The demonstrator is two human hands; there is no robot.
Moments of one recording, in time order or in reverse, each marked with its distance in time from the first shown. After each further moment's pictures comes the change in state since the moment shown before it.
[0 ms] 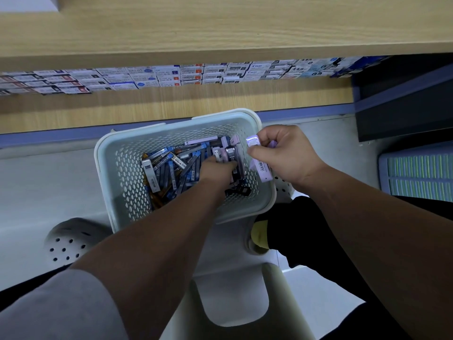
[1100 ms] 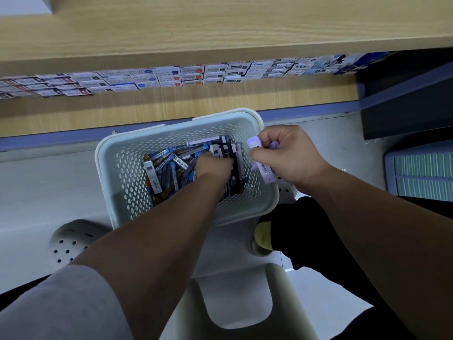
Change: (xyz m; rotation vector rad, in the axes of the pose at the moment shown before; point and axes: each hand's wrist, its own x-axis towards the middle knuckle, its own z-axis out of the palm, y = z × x) left_hand 0.019 0.003 -0.006 0.062 0.073 0.040; right_hand -0.004 -0.010 -0.001 -0.052 -0.023 0.006
